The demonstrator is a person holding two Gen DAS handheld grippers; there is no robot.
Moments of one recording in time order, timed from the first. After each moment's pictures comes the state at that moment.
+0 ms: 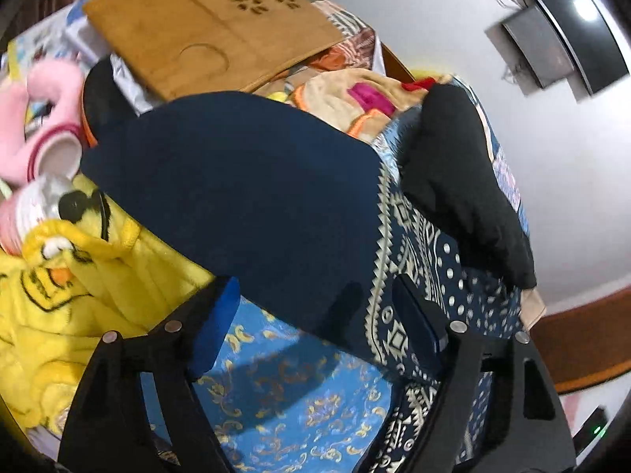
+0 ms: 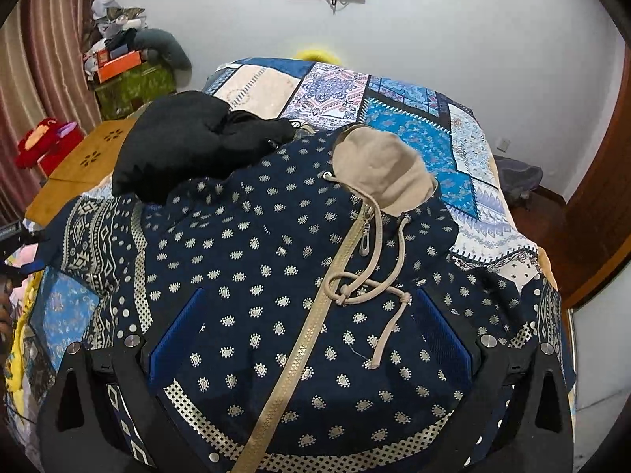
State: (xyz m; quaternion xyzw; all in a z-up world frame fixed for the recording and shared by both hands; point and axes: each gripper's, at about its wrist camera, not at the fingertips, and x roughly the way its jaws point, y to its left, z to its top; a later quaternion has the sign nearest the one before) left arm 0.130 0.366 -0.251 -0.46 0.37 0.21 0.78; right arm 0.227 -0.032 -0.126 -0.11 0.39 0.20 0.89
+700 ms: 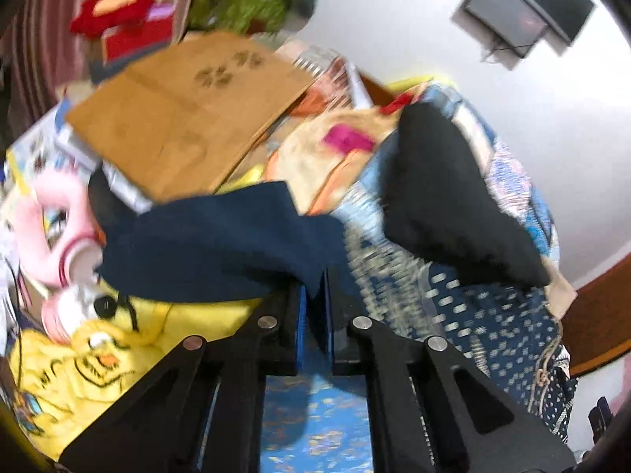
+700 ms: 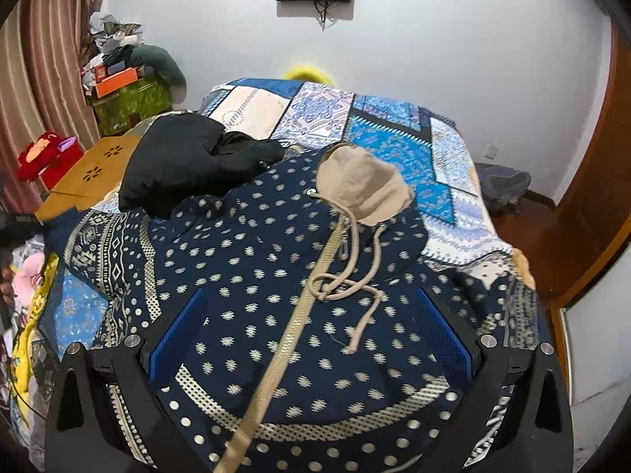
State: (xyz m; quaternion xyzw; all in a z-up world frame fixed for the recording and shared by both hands) left arm 0.164 0.357 -0.178 -0.31 0.36 0.23 0.85; right arm 0.206 -0.054 -0.096 -0.10 0.36 0.18 0.91
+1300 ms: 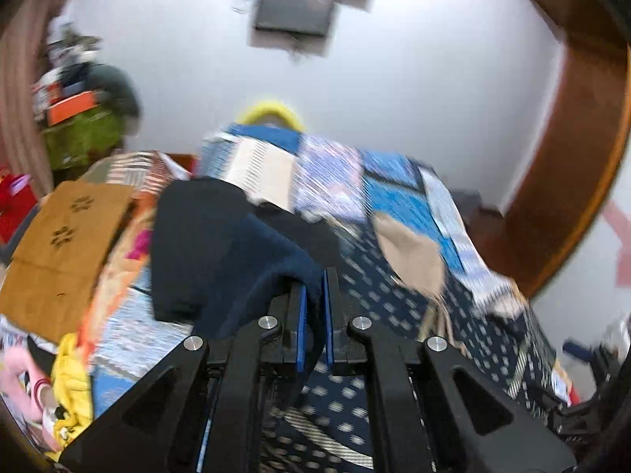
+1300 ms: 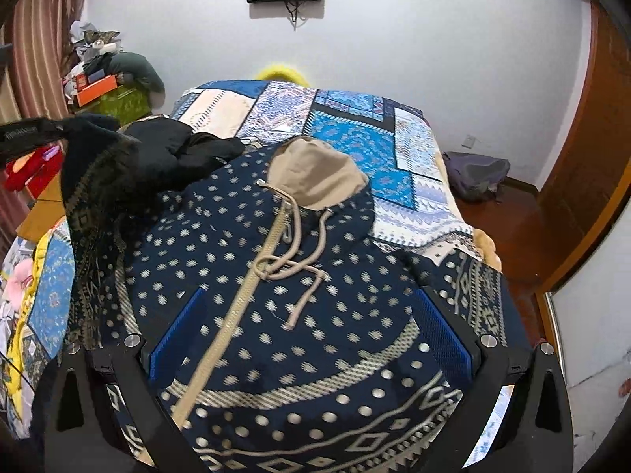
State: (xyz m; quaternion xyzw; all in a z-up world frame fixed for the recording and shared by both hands) left arm 0.268 0.146 -0.074 -0.10 0.32 0.03 0.94; right arm 0.203 -0.109 -0.097 -0.09 0.37 0.15 0.91
